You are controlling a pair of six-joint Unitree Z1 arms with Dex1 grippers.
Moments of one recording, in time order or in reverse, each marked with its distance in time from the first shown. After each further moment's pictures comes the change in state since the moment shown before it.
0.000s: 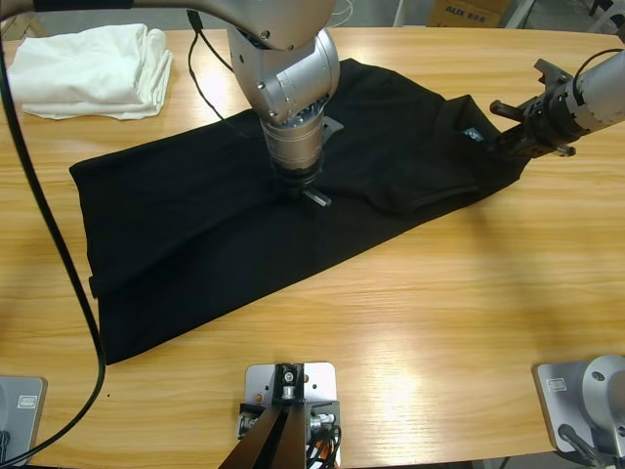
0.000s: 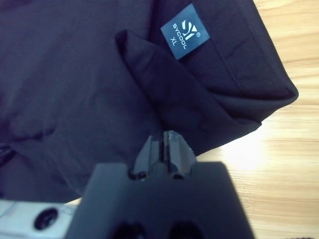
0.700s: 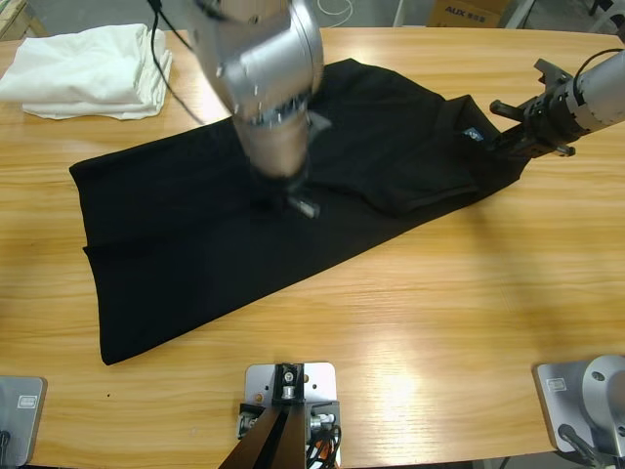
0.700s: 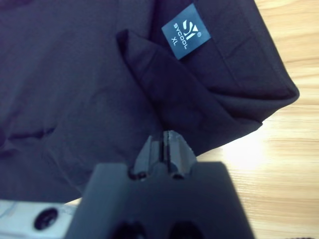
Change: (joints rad) arm 0 -0.062 -0.152 0.156 0.010 0.030 -0.068; arm 1 -0.001 -0.003 0.000 0.000 0.005 0.000
